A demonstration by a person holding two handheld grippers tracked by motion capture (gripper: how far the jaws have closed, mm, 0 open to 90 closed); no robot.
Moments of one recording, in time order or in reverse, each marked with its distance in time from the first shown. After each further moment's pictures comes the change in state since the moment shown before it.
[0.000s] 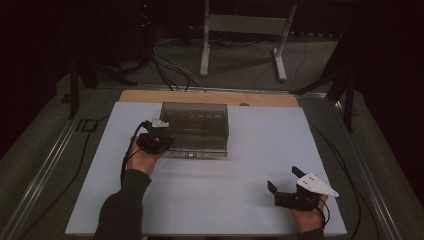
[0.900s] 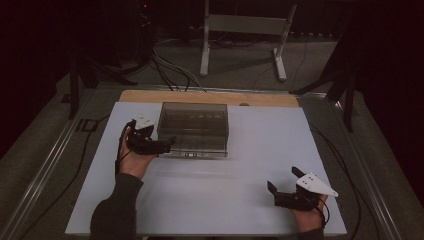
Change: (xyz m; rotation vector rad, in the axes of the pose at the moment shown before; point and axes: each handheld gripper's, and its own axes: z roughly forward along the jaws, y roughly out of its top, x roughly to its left) left arm 0.006 -0.006 -0.035 -0.198 -0.013 -0.043; right arm 0.000 0.000 0.001 0.004 0.003 -0.001
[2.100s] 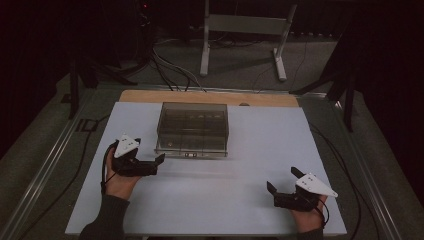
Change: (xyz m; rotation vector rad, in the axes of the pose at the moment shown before) left arm 0.004 -0.057 -0.034 -0.114 -0.017 0.043; right arm 0.002 0.000 0.000 -0.002 0.007 -0.001
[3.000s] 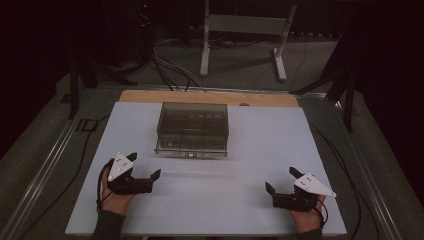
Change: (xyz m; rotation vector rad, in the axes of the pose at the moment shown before) left arm -0.005 -0.049 -0.013 -0.059 -0.006 0.018; right arm 0.002 0.000 0.002 0.001 0.014 -0.007
